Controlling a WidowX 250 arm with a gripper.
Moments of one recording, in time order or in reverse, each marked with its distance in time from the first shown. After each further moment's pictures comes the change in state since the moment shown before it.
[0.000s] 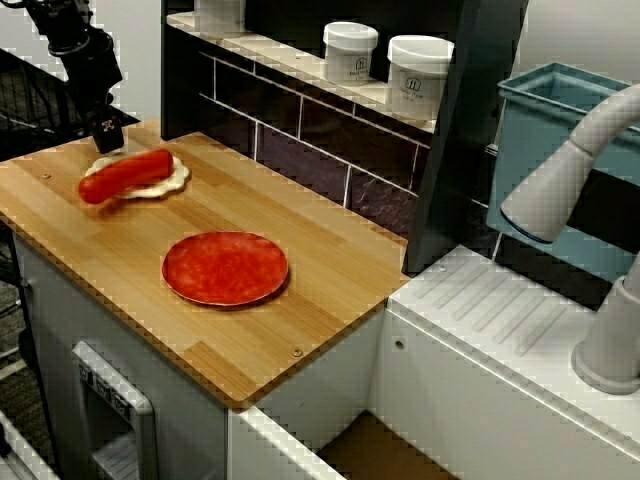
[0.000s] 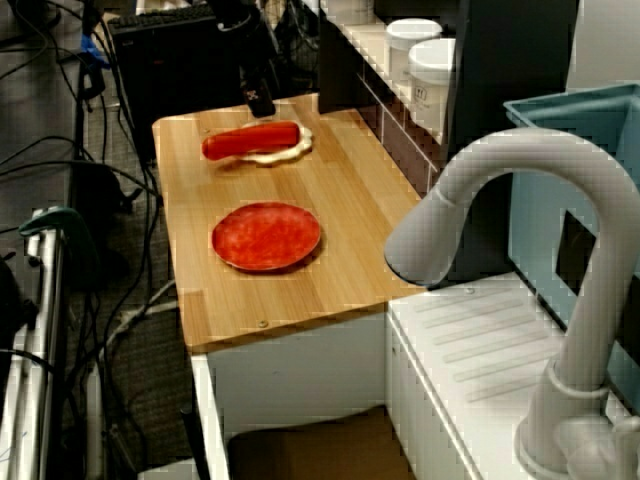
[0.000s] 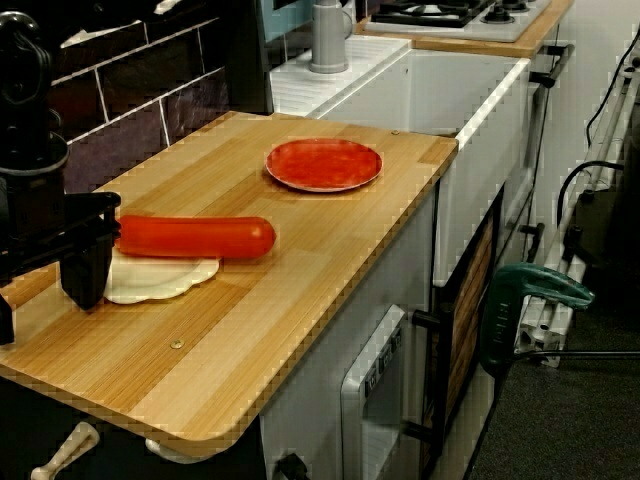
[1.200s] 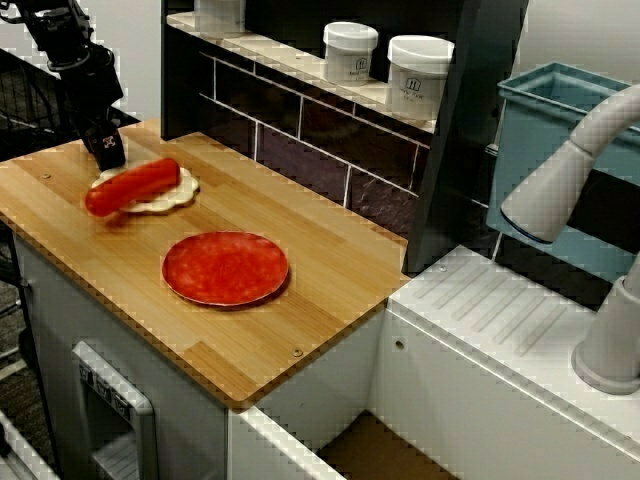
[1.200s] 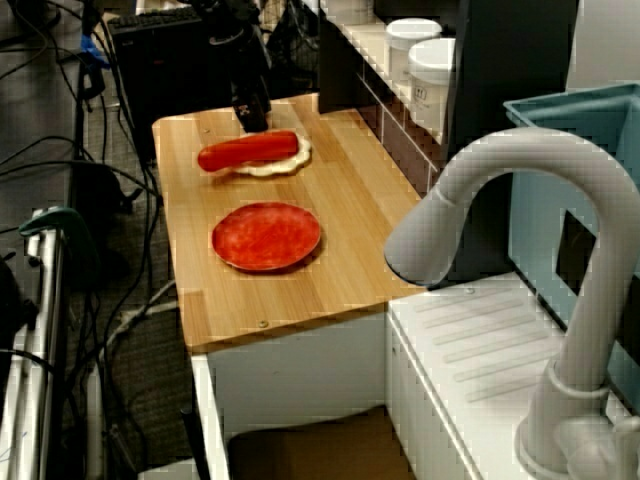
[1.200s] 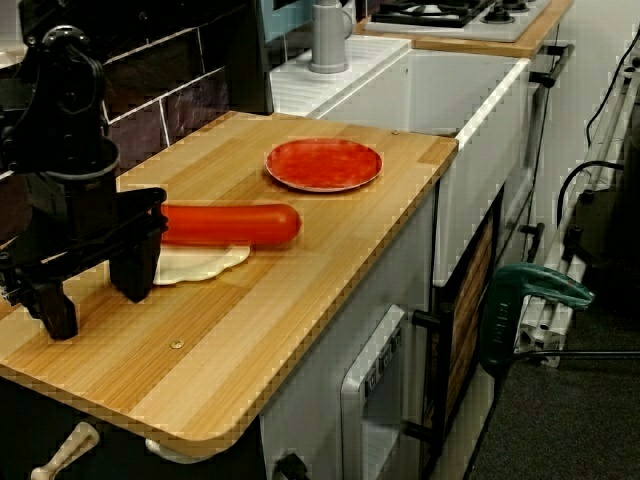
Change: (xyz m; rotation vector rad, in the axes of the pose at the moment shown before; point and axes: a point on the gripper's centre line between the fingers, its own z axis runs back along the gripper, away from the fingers) arm -0.010 -0.033 -0.004 -0.087 0.026 0.039
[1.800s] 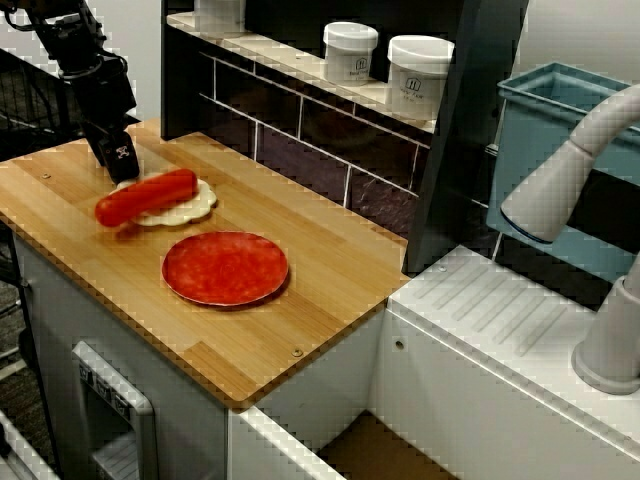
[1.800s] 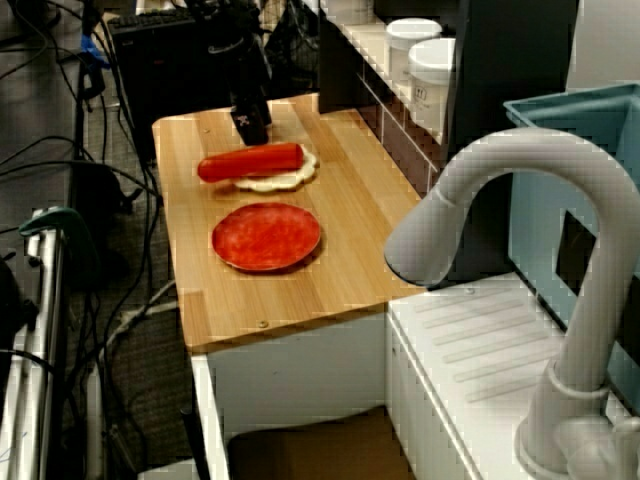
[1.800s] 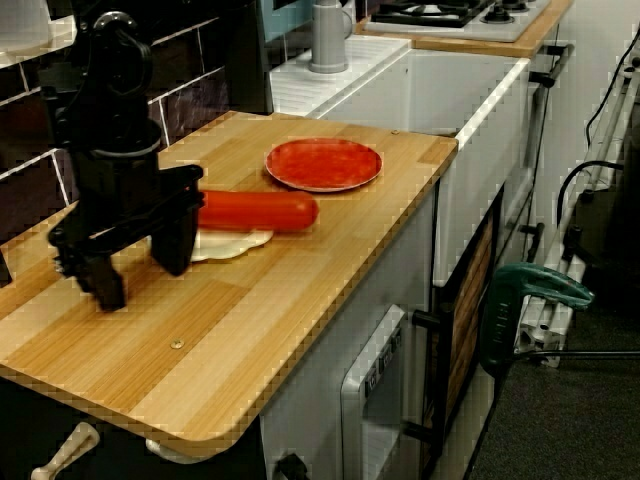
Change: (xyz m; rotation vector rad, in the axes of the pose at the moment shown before) arm 0.004 -0.034 0.000 -0.041 -0.001 0.009
